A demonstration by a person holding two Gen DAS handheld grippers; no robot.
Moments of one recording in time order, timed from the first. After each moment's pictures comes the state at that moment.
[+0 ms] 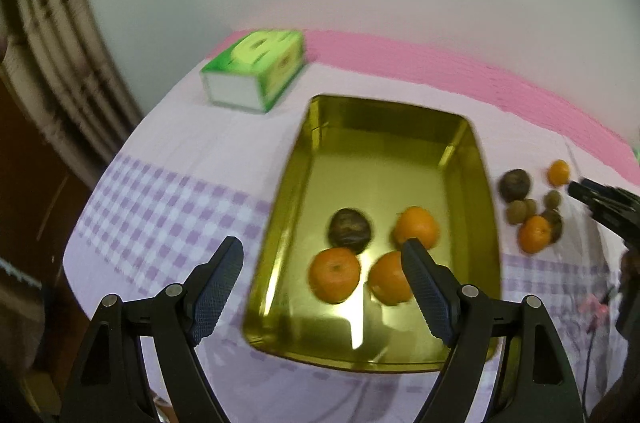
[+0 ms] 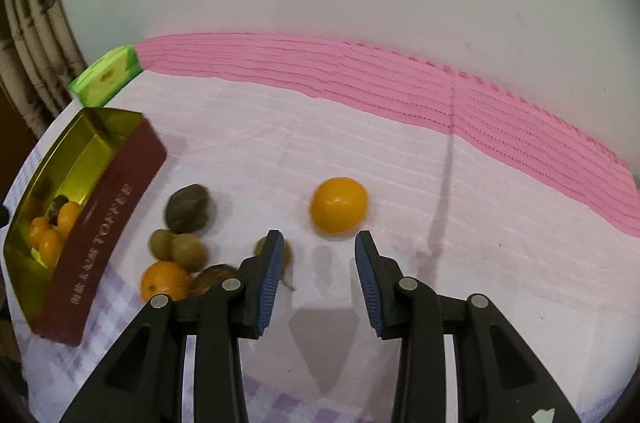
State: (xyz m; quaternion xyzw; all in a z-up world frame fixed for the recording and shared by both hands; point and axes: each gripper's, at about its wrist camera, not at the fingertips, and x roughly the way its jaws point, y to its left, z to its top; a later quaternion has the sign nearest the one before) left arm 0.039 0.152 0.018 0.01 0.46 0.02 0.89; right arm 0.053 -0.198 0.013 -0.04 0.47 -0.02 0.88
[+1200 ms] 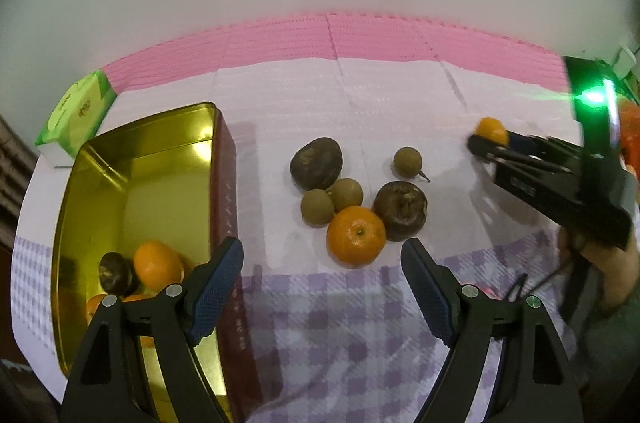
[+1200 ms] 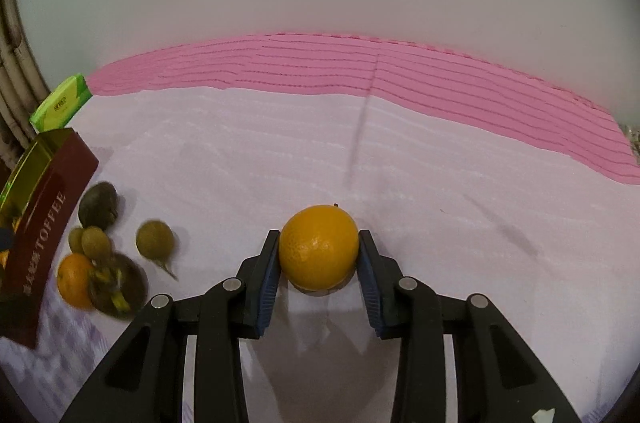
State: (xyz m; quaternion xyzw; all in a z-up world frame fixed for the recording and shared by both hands) left arm 0.070 -0.034 -0.023 0.08 0.50 -0.13 0.85; right arm 0.048 -0.251 -0.014 0.00 0.44 -0.08 0.89
